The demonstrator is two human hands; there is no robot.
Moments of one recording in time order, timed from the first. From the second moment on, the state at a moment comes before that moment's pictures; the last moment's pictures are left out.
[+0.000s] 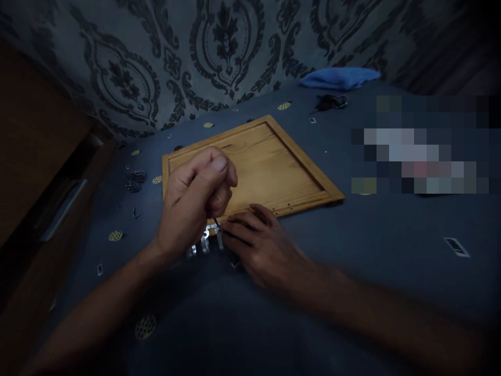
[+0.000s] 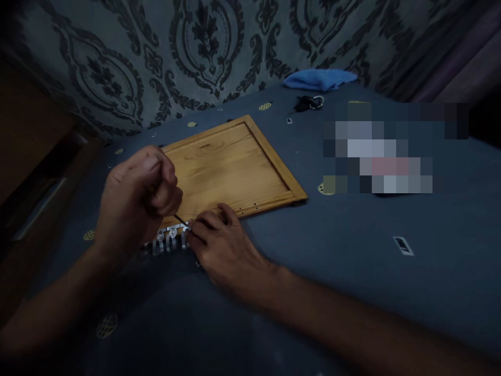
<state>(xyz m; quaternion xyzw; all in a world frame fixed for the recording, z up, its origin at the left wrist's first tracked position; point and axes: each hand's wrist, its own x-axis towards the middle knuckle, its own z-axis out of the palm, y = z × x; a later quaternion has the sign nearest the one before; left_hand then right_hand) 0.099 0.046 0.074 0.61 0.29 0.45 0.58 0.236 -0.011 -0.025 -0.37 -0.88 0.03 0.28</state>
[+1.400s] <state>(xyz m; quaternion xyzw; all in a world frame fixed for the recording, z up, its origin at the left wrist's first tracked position) 0.087 0.043 0.079 0.58 0.29 0.52 0.55 0.238 -0.013 -0.018 -0.38 -0.89 0.02 0.27</state>
